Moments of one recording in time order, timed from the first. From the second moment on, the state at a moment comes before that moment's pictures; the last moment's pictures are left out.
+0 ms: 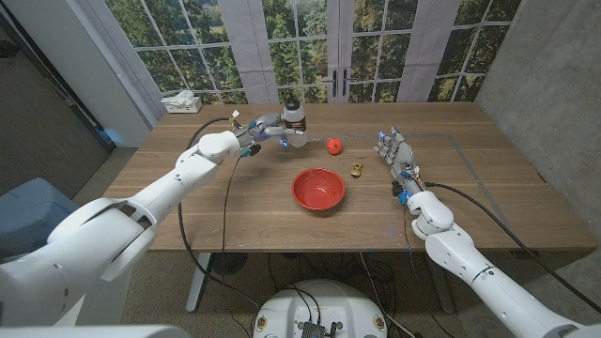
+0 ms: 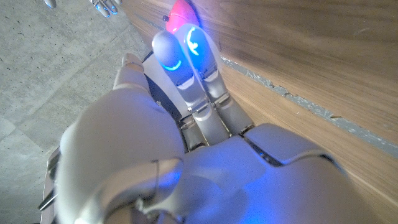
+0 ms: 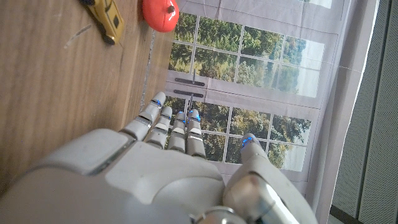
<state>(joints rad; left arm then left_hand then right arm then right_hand) 0.42 0.52 0.66 -1.01 -0.29 -0.33 -0.36 1.14 0.15 -0.04 -0.06 0.34 0.57 -0.07 0.21 0.19 0.68 -0.17 0.21 0.18 1.36 -0.22 1.04 0.42 0.97 -0.14 1.22 0.20 -1.04 -0.48 -0.37 -1.51 0.61 0.35 -0.13 0.16 0.14 0.36 -0.05 0.18 0.31 0.02 0.20 0.18 0.21 0.02 0.20 0.20 0.12 -0.01 0.27 0.28 0.22 0.00 0.41 0.17</state>
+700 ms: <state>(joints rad) 0.58 0.65 0.59 -1.33 -0.29 -0.17 -0.24 1.14 0.15 -0.02 -0.07 0.33 0.57 -0.07 0.20 0.19 0.68 -0.17 0.21 0.18 1.36 -0.22 1.04 0.42 0.97 -0.14 1.23 0.20 -1.05 -0.49 -0.37 -1.49 0.63 0.37 -0.07 0.16 0.14 0.36 -0.05 0.18 0.31 0.02 0.20 0.18 0.21 0.01 0.20 0.20 0.12 -0.01 0.27 0.28 0.23 0.00 0.40 0.16</state>
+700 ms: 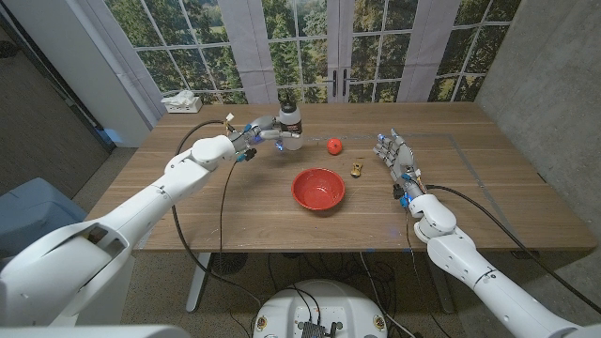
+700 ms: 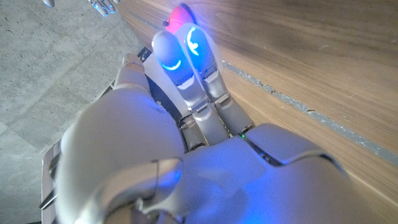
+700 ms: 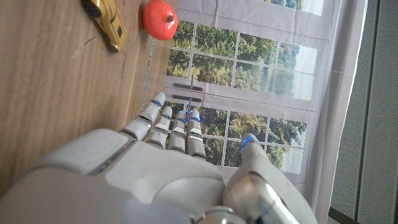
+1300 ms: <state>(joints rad) 0.72 0.74 0.53 -1.55 -0.30 -0.07 -0.13 1.13 0.15 -0.01 -0.06 0.33 0.57 -0.07 0.20 0.19 0.68 -0.17 0.20 0.18 1.37 -0.22 1.04 0.42 0.97 -0.14 1.23 0.20 -1.06 -0.51 -0.37 -1.50 0.65 0.39 -0.03 0.16 0.14 0.36 -0.06 0.18 0.31 0.02 0.20 0.18 0.21 0.01 0.20 0.20 0.12 -0.01 0.27 0.28 0.23 0.00 0.39 0.16</state>
